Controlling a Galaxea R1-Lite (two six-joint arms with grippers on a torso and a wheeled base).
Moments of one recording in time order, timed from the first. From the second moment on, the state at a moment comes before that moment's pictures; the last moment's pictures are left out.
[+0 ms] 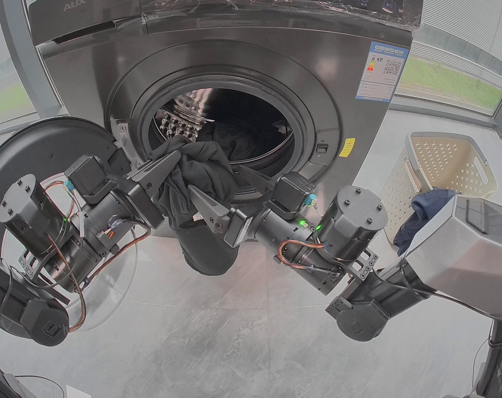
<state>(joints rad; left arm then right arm) -0.46 1.69 -0.49 -1.55 -0.19 -0.22 0.83 2.18 -1.05 -1.49 0.04 0.16</state>
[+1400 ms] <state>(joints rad) -0.40 1.70 -0.48 -1.55 -0.18 -0.23 0.83 2.08 -0.97 -1.49 0.02 0.16</state>
